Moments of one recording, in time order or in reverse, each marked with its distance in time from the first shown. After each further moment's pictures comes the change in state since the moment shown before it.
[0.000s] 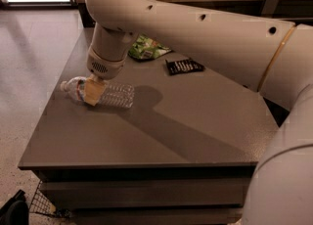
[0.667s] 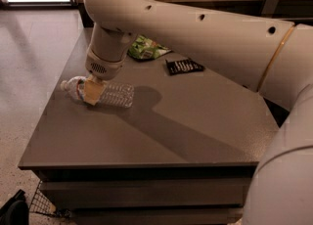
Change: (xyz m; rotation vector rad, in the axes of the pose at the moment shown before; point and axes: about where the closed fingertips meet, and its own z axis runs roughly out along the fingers) arm 0.000 0.002 0.000 0.000 0.001 -0.003
